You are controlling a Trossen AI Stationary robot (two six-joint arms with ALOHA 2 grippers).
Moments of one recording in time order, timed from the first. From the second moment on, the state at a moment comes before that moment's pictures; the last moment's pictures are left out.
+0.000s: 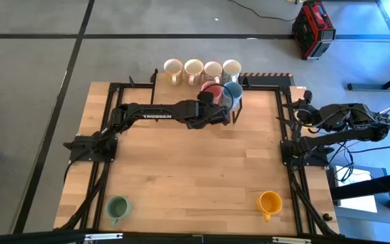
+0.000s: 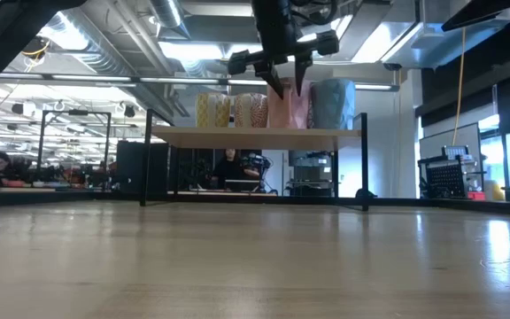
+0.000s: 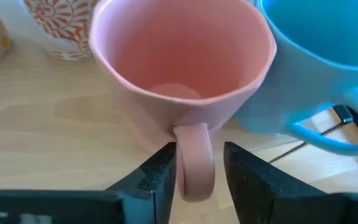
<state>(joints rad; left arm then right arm) 0.07 2.16 2.13 -1.01 -0.78 -1.11 0.16 0.47 0.99 -1.05 0.54 -0.03</state>
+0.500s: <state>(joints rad) 0.06 2.11 2.13 -0.98 -0.76 -0.98 0.16 0.47 0.99 -1.05 0.54 -0.03</state>
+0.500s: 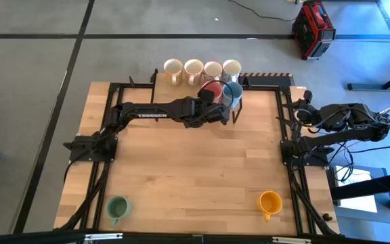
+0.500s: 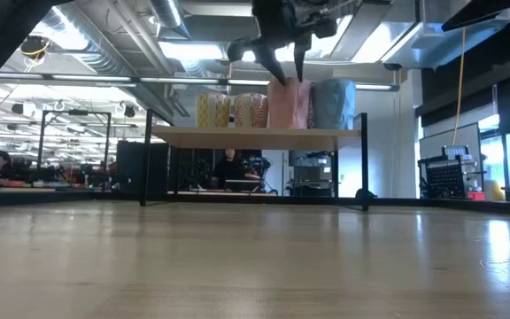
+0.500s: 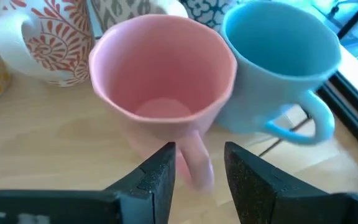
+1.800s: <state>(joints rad) -0.16 1.92 2.13 -1.30 -0.36 -0.44 0.16 0.47 0.99 -1.00 0.48 0.05</state>
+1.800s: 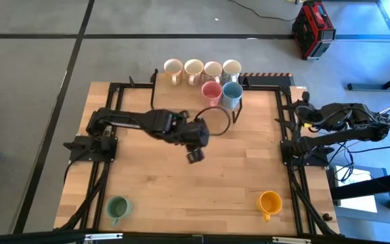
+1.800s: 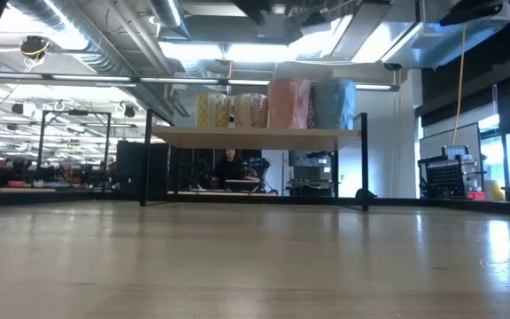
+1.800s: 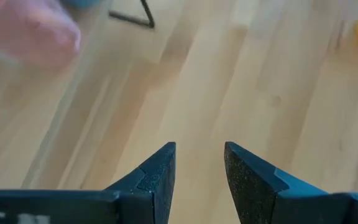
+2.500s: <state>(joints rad) -0.50 1.61 1.96 -1.45 -0.52 -0.55 0.16 0.87 0.99 -0.66 0.25 0.28</state>
